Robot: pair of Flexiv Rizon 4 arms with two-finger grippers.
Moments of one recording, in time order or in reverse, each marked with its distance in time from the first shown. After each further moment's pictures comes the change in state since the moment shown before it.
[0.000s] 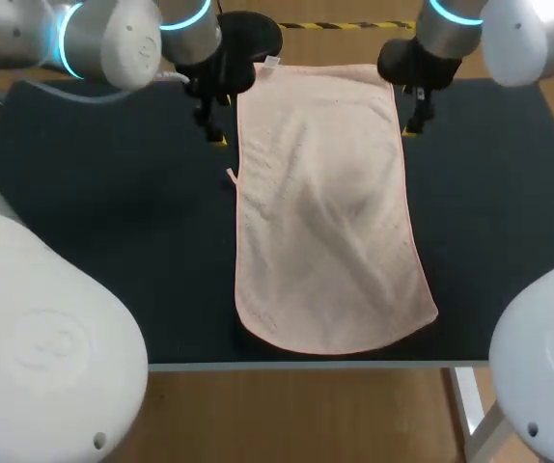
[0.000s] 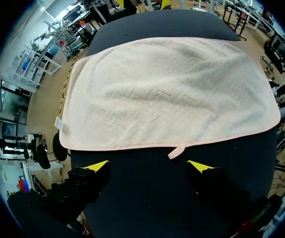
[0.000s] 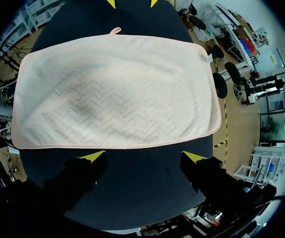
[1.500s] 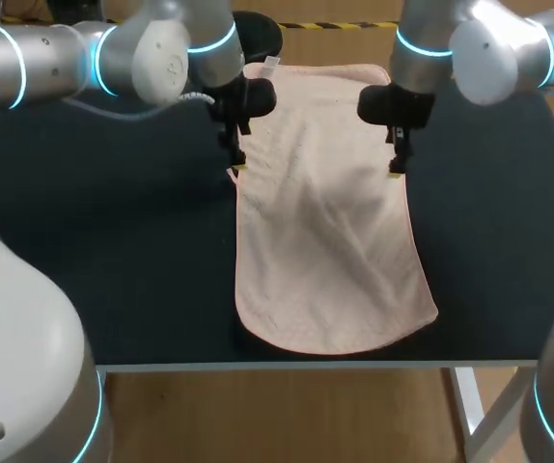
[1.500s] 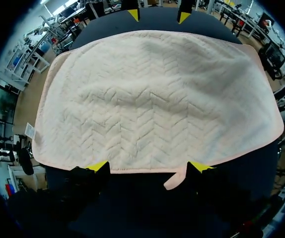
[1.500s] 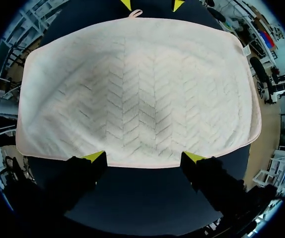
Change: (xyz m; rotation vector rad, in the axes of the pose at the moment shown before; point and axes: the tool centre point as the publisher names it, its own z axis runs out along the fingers) left arm 0.012 -0.020 0.068 0.035 0.127 -0.016; right arm 0.050 0.010 0.067 0.020 0.220 -0.019
